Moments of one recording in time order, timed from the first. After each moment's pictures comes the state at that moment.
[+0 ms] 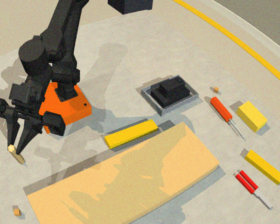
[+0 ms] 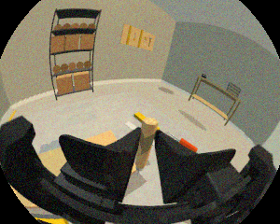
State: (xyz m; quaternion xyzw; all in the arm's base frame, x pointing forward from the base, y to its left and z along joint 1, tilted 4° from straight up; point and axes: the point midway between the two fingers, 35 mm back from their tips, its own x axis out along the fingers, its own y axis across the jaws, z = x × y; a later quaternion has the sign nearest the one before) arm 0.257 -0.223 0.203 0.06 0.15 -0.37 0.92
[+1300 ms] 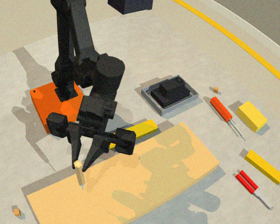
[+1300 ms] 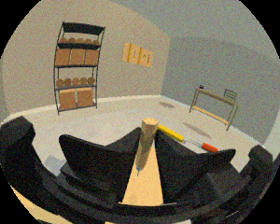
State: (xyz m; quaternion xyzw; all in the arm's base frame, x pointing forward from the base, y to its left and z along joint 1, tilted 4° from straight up) arm 0.343 -0.106 0.186 0.05 0.05 -0.38 0.92
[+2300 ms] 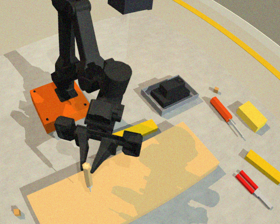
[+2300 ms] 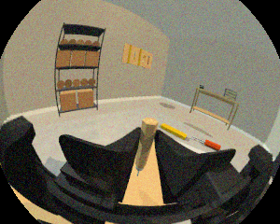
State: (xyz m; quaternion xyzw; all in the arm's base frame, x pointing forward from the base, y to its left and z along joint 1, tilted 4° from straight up) arm 0.347 -0.089 0.172 0.05 0.03 -0.38 0.92
